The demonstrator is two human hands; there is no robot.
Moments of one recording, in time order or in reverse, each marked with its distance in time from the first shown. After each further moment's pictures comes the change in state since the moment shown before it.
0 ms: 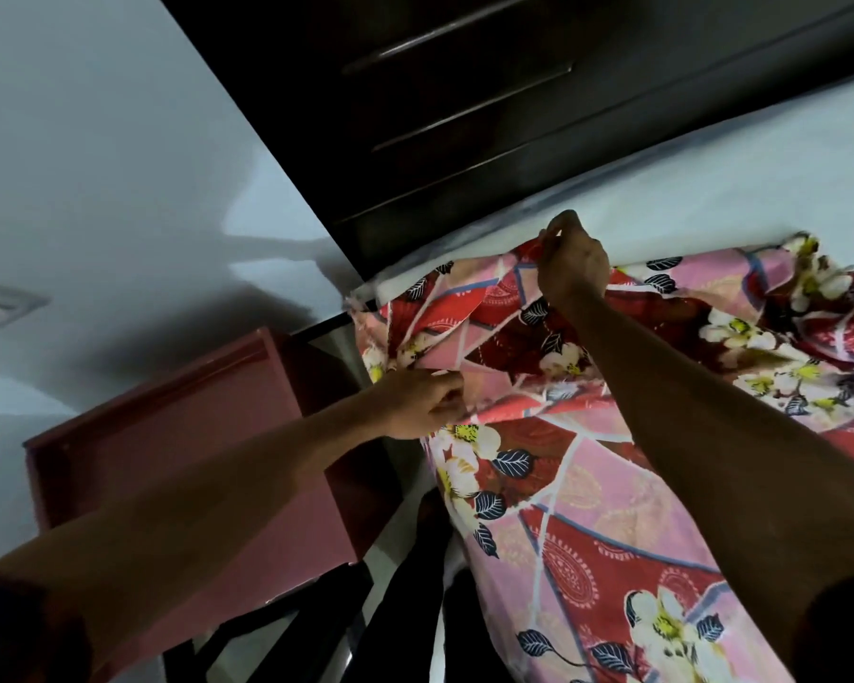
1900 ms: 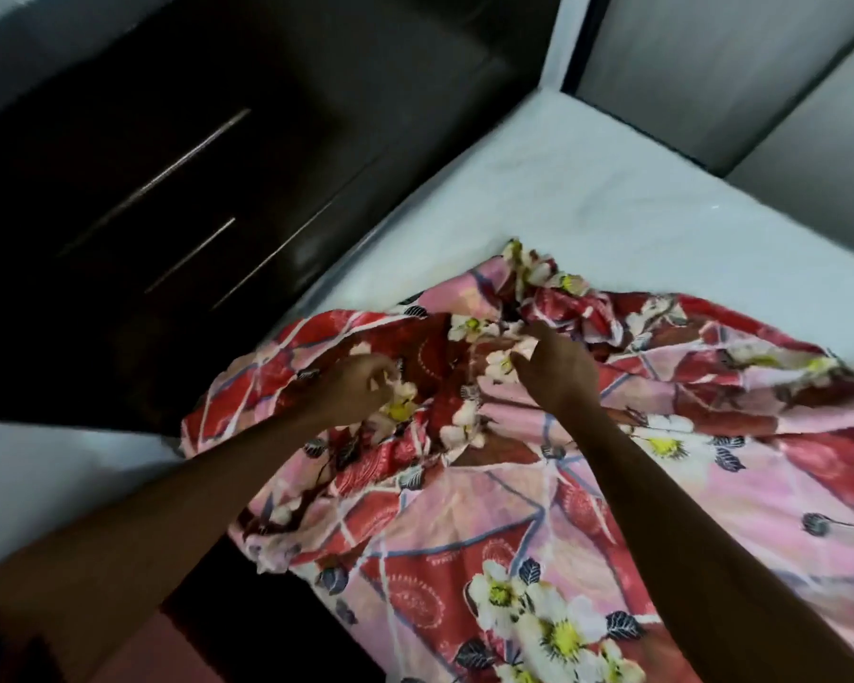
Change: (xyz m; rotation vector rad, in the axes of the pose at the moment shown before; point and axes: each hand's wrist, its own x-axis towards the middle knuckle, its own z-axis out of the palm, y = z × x) left_hand 0.179 0.102 -0.043 -0.080 0.062 0.090; right_hand -0.082 0.200 -0.161 -0.069 0.068 0.217
